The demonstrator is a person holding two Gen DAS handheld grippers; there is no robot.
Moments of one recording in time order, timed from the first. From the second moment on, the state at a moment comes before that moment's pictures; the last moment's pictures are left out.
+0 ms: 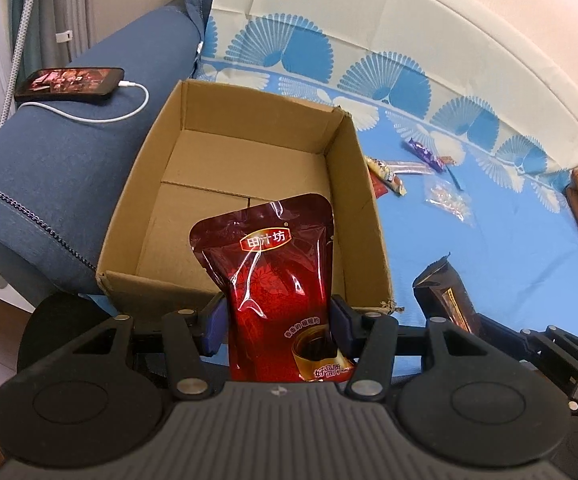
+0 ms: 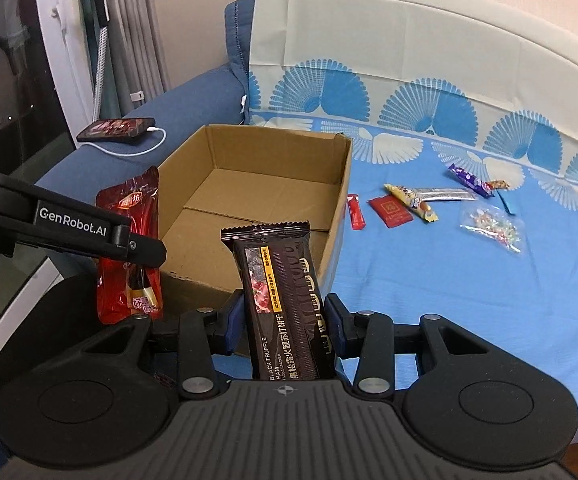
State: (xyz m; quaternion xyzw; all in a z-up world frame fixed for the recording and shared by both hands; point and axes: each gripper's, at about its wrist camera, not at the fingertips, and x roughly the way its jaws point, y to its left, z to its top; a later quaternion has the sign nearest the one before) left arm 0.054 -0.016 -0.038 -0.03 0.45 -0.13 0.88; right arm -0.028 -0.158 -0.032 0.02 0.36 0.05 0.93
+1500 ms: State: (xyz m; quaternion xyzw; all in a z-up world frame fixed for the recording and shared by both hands) left arm 0.250 -0.029 -0.106 0.08 0.47 -0.14 0.87; right arm 0.168 -0.138 -0.090 -0.01 0.40 0.03 0.92
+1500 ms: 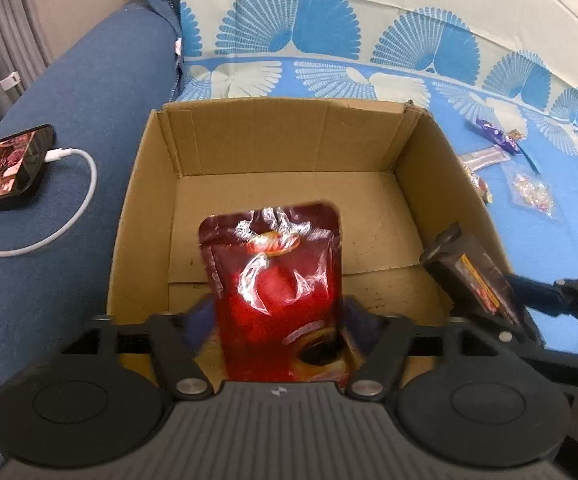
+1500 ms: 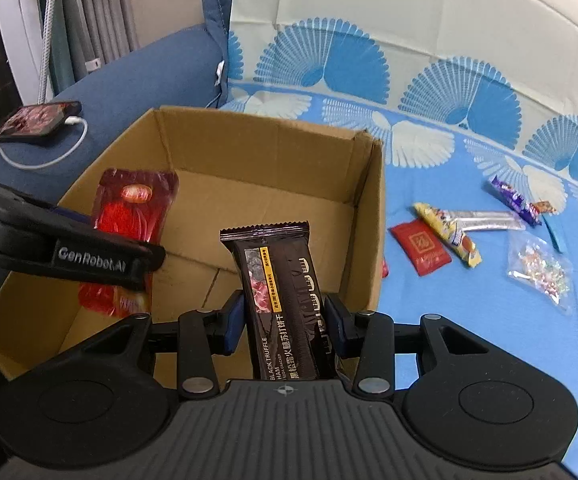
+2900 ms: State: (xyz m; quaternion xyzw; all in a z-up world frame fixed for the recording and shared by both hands) left arm 0.350 0.025 -0.099 0.31 0.23 -0.05 0.92; right arm 0.142 -0.092 -0.071 -0.12 0.41 0.01 0.91
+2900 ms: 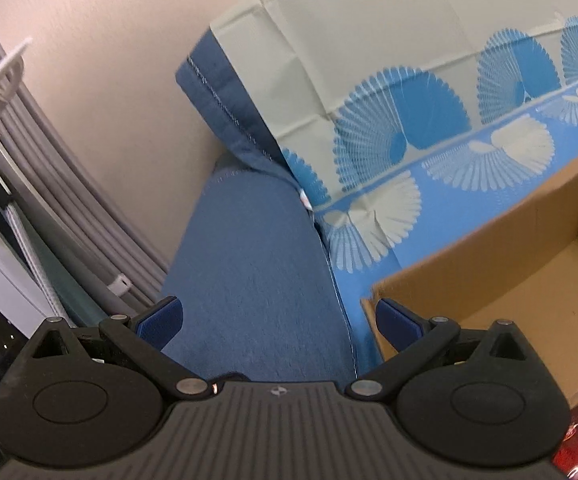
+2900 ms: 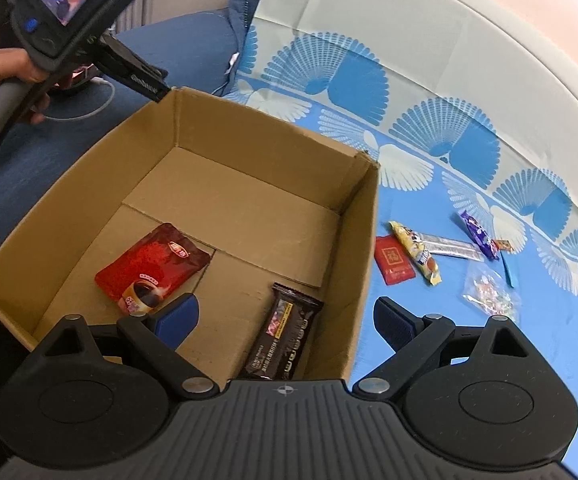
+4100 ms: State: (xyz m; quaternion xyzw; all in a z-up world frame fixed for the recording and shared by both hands) left arm 0.244 -0.247 -0.029 0.15 0.39 -0.23 0.88; right arm 0.074 -0.345 -0.061 0.03 0.33 -0.17 0.93
